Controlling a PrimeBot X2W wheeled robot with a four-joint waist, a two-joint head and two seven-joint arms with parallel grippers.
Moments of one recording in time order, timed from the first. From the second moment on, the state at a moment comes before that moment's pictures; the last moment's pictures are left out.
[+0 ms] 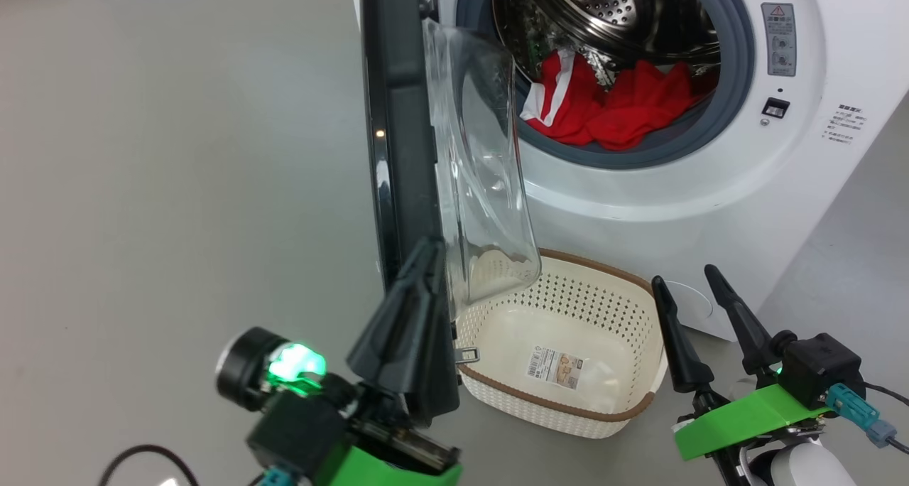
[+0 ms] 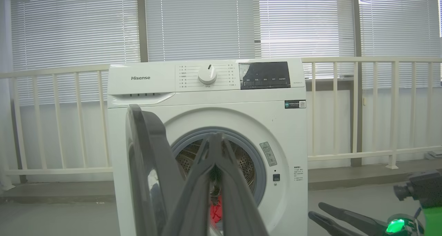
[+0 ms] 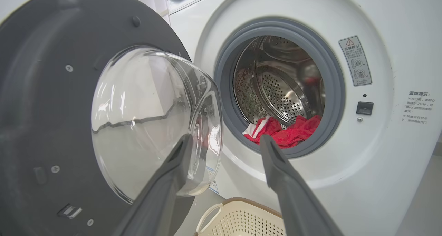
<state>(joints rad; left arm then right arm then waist) -0.24 0.04 -0.40 -0.17 -0.17 0.07 -0.24 -0.08 -0.05 0.06 0.15 0.31 0.12 -0.22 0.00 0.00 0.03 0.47</state>
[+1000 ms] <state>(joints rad) -0.31 0.04 -0.50 0.25 -0.24 0.09 -0.23 -0.08 -0.05 0.08 0.15 0.31 0.12 -0.22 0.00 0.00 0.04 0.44</state>
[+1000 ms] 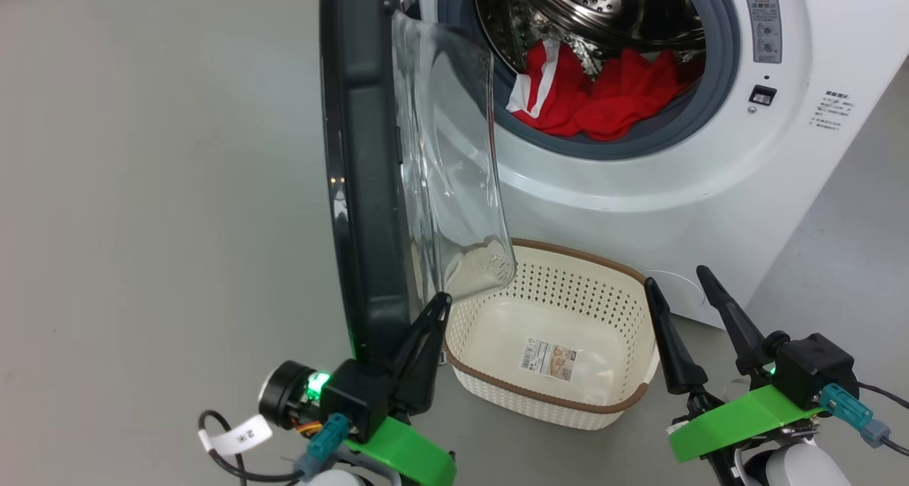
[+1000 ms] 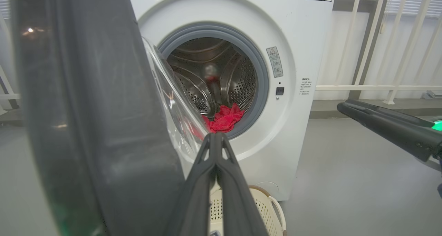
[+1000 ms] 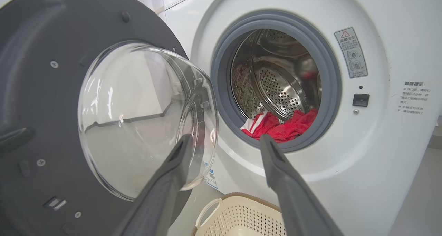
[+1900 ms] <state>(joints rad) -0.29 0.13 -0.36 0.25 -0.30 0.17 -0.23 -0.08 -0.05 0.08 0.12 0.31 0.12 -0.20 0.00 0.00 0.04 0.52</state>
